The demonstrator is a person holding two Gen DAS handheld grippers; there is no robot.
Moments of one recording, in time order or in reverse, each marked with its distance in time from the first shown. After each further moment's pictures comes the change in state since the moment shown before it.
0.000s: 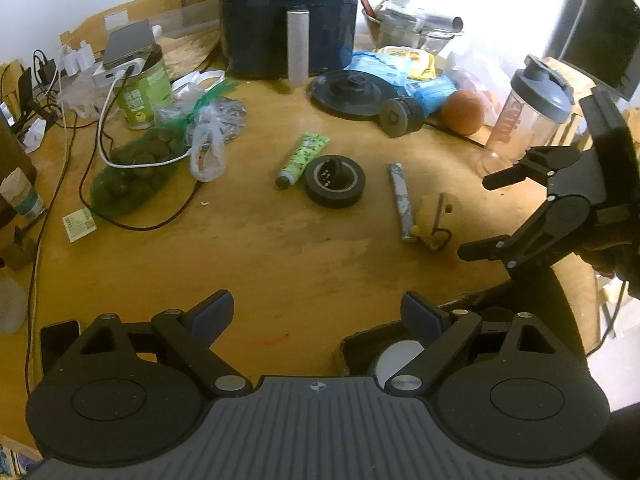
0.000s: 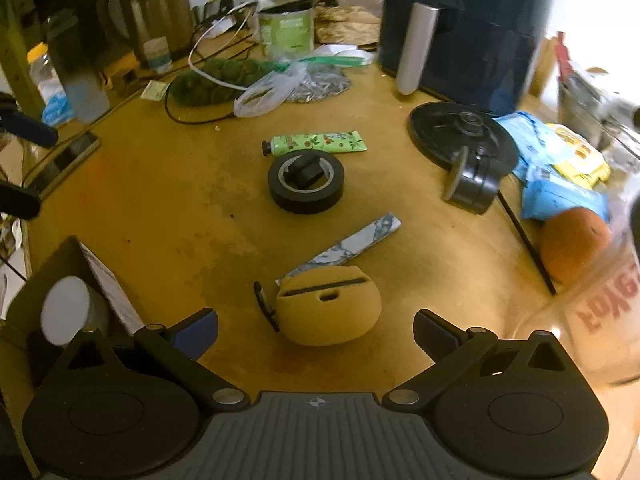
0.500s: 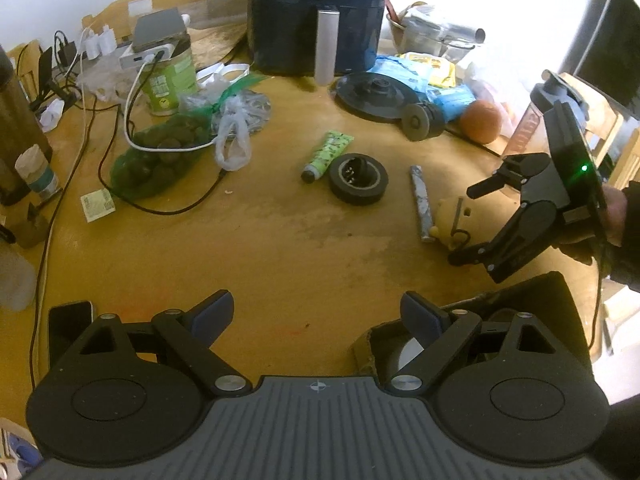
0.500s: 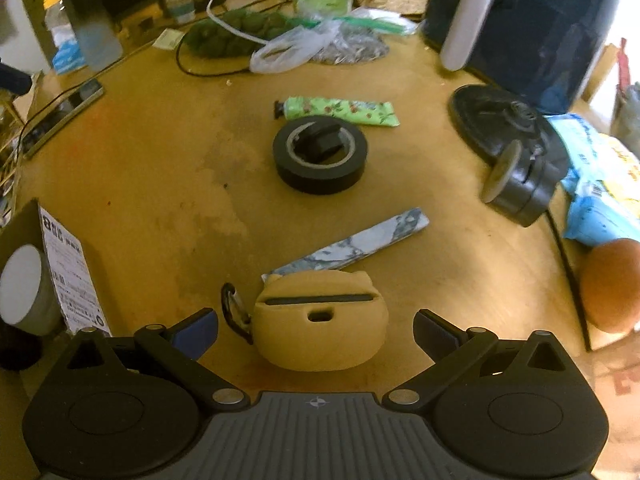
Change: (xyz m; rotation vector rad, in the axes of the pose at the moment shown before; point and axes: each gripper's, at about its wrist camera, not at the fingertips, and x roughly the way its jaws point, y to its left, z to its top) left arm -0.005 0.020 -0.009 -0.071 -0.006 0.013; right arm 0.050 -0.008 0.012 -0.127 0.101 0.058
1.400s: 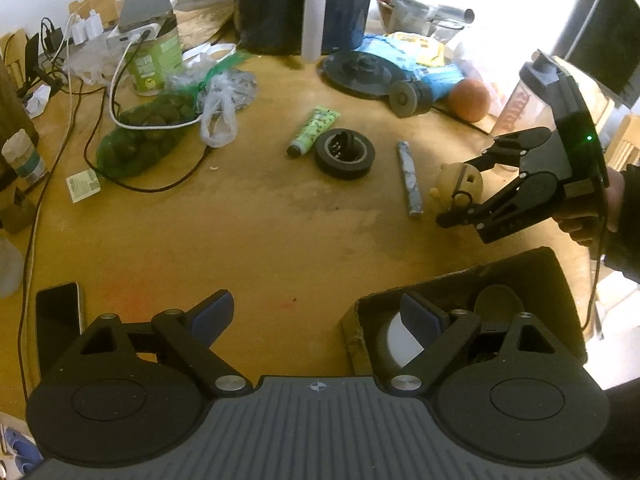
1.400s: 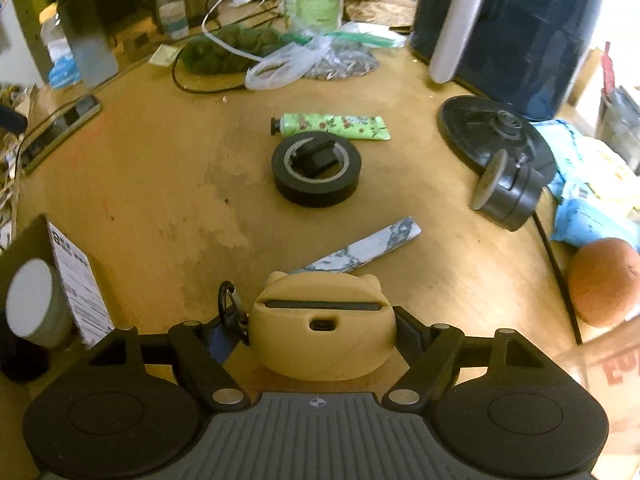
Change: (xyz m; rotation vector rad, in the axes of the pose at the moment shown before) left arm 0.003 -0.004 -0.012 0.008 0.044 -0.027; right arm -0.017 0.004 -0.001 0.050 -0.051 -0.031
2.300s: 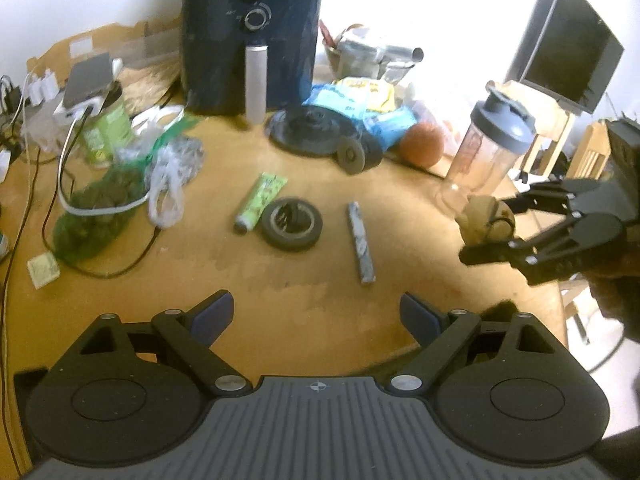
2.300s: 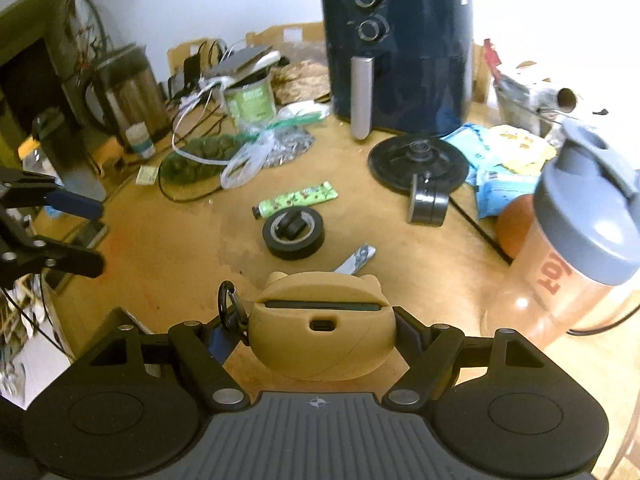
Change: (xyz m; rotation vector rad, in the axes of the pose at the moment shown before) left arm 0.001 -0.029 0.044 0.076 -0.134 -0.077; right arm -0.102 0.004 -0.028 0.316 -0.220 -0.044
